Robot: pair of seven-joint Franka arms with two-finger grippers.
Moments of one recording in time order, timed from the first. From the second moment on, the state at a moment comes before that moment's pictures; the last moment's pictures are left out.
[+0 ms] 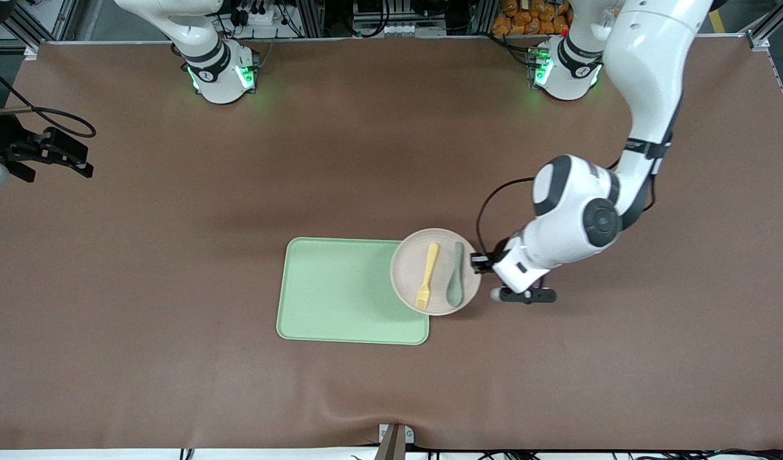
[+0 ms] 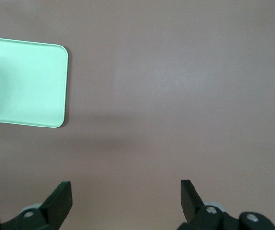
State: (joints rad) left arm -0.29 0.61 -0.20 -1.55 -0.28 2.24 -0.29; right arm -0.04 0.00 0.04 -1.55 0.01 1.56 -0.07
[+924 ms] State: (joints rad) left arm -0.52 0.86 -0.07 -1.28 -0.25 2.25 -0.53; right arm -0.04 0.01 0.04 -1.55 0.03 1.56 -0.07
